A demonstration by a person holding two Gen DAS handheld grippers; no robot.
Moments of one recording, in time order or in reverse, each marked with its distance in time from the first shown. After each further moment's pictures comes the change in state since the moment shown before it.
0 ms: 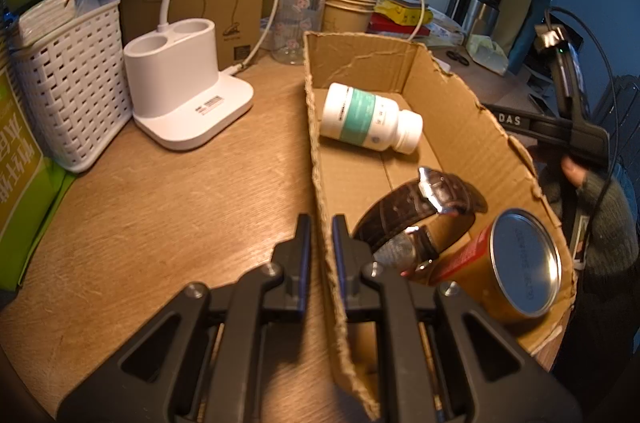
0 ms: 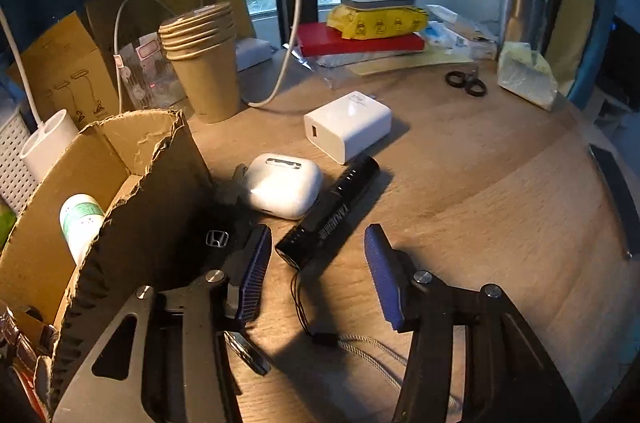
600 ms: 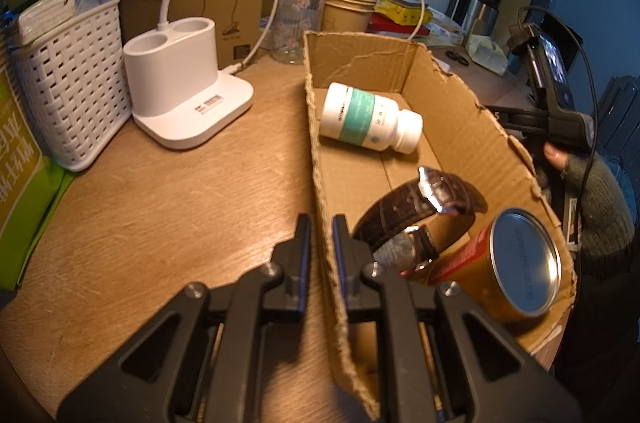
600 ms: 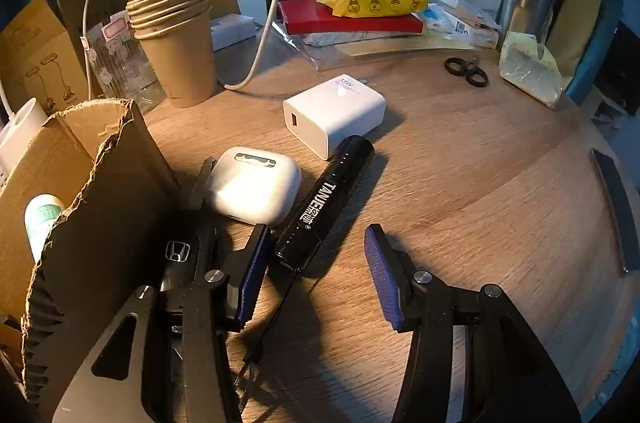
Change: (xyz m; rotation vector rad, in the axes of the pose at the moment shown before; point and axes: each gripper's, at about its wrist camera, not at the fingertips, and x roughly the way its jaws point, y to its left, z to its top) left arm 0.000 0.000 0.000 -0.003 0.001 -0.002; right arm 0.028 -0.008 0.010 -0.015 0.081 -0.046
